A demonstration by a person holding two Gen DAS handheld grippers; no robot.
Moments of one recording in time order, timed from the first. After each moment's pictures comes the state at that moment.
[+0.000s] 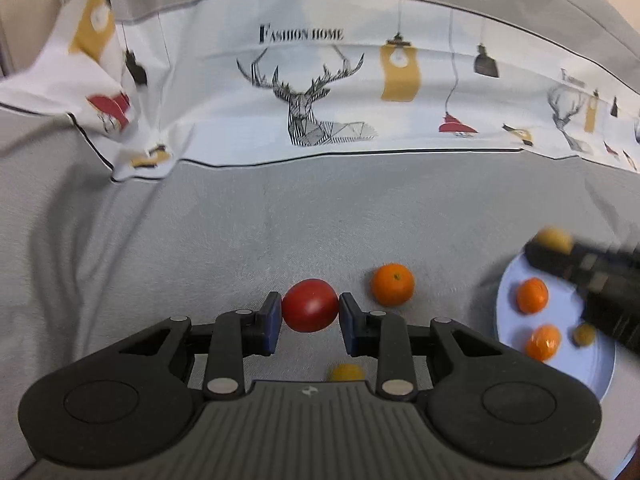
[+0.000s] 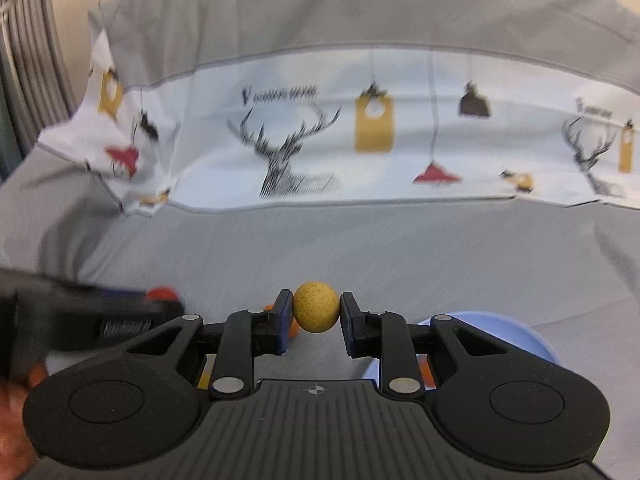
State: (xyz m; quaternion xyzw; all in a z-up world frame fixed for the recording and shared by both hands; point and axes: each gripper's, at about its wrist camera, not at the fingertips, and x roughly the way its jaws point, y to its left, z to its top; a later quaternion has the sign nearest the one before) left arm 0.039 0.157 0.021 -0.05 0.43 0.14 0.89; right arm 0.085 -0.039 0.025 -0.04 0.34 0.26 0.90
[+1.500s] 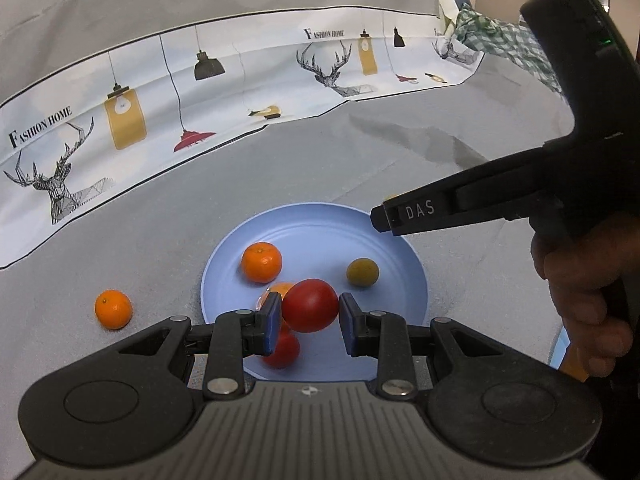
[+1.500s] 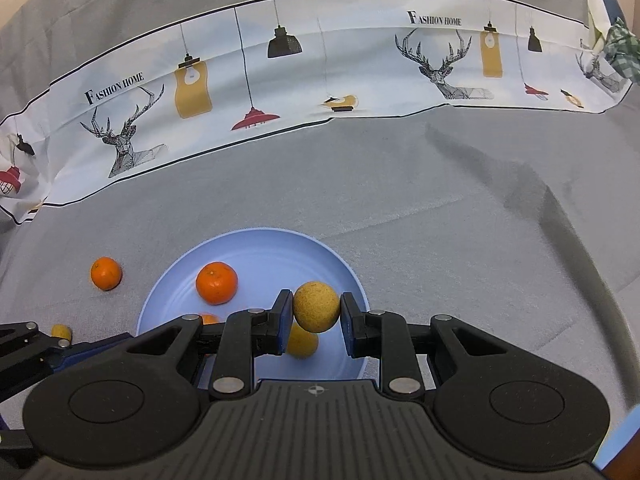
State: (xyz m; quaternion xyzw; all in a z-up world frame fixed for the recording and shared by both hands) left arm 0.025 -0.032 -0.010 0.06 0.38 -0.12 0.92; right arm 0.102 -0.187 -0.006 0.00 0.41 0.12 0.90
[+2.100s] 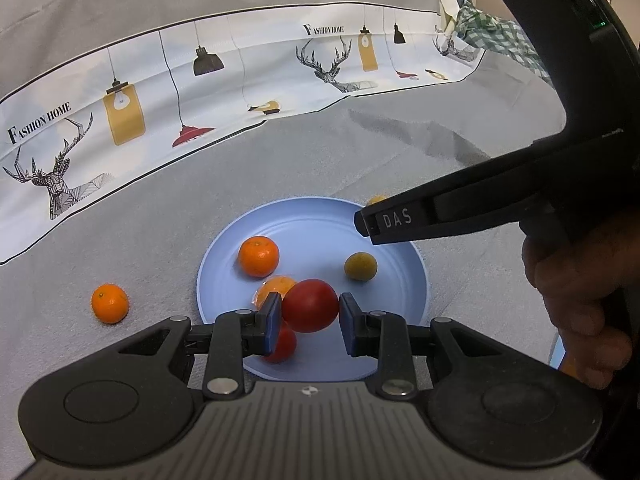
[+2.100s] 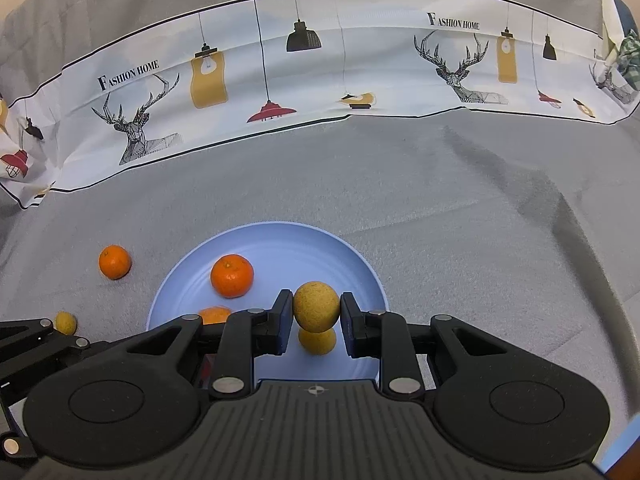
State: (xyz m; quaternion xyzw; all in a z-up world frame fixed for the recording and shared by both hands) left arm 0.021 -0.035 -0.011 0.06 0.38 -0.12 0.92; right arm 0.100 -0.175 -0.008 -0.02 0.41 0.14 0.90
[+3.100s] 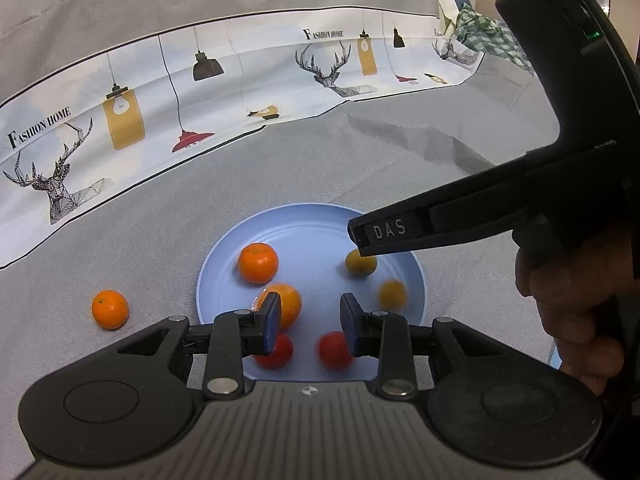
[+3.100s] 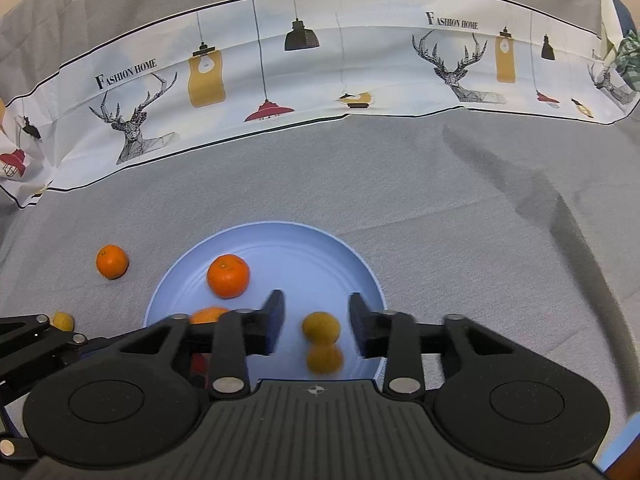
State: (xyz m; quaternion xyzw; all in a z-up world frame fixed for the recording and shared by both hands) left arm 0.021 -0.036 -0.008 0.06 0.37 -0.12 0.92; right arm 0.101 -0.175 -0.010 -0.02 0.41 0.13 0.90
